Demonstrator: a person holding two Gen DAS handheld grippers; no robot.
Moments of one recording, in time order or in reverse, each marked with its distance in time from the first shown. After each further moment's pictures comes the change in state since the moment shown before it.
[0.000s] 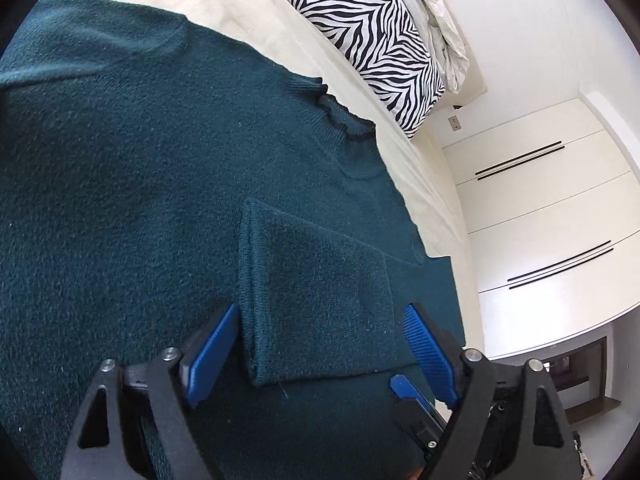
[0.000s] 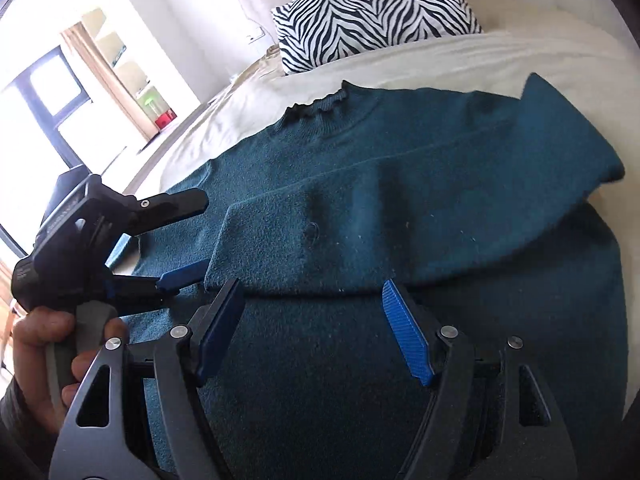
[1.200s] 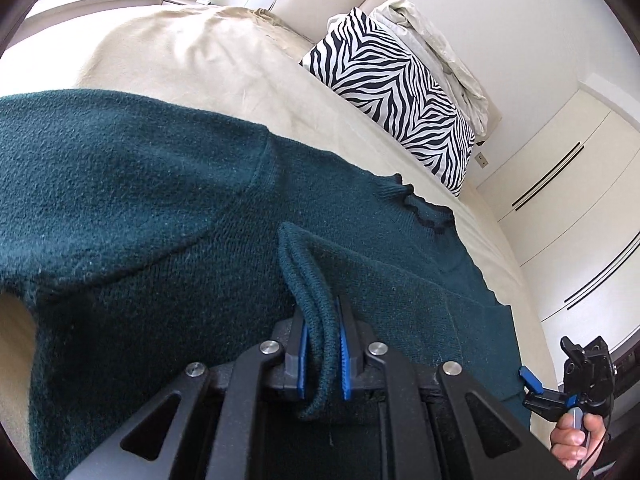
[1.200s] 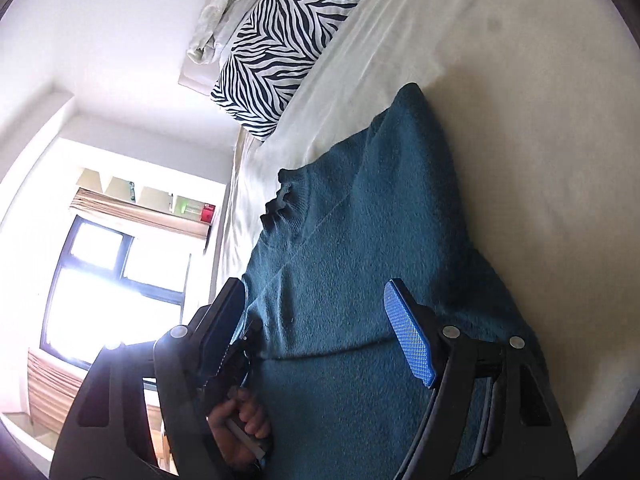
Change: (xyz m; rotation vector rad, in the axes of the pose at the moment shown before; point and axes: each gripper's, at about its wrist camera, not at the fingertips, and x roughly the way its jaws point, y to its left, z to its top) left arm -0.018 0.064 0.046 0.141 -0.284 0.148; right arm -0.008 -0.141 0.107 0.477 0.056 0.305
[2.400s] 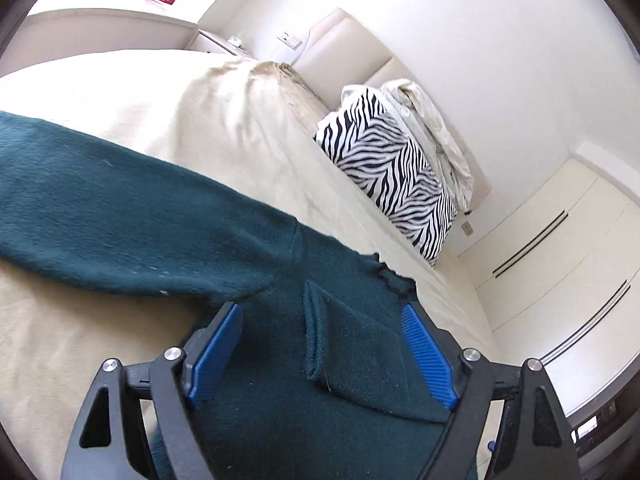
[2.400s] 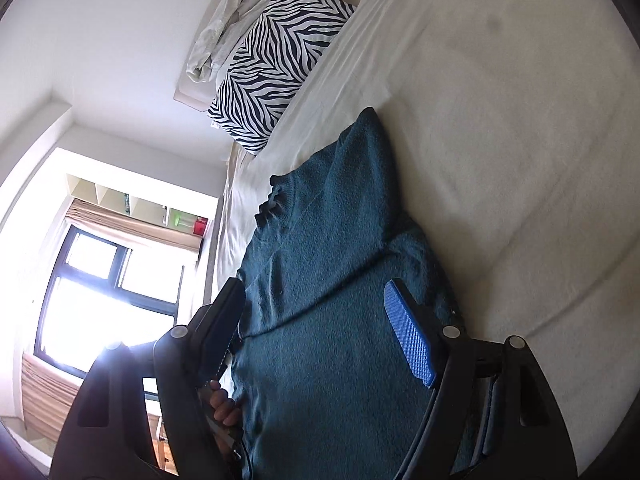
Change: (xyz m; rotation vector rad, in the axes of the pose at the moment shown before) left arm -0.136 0.042 0.007 -0.179 -0.247 -0.060; right arm -0.105 -0.003 -0.073 -0.026 -0.109 -0.043
